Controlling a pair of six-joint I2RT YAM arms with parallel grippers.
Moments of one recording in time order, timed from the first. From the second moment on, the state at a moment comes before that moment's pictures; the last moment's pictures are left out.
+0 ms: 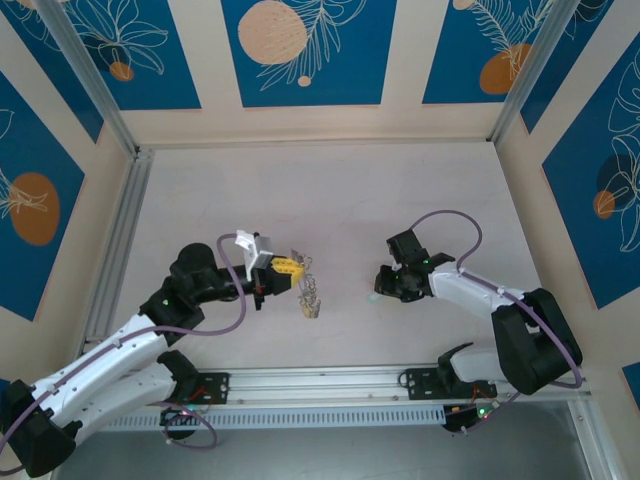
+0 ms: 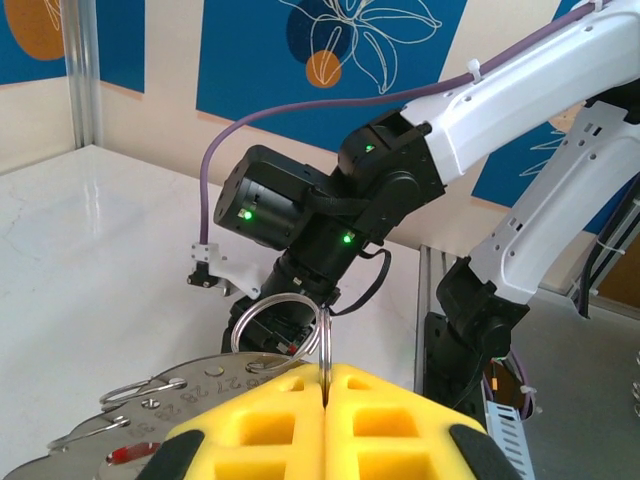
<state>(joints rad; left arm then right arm) -0.73 0.79 0.59 0.12 0.61 -0.18 0.44 1.32 0.61 -0.49 -0.11 0.61</state>
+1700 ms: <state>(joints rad) -0.73 0.85 0.87 -0.18 0.90 -0.06 0.81 0.60 0.66 -0.34 -0.42 0.08</state>
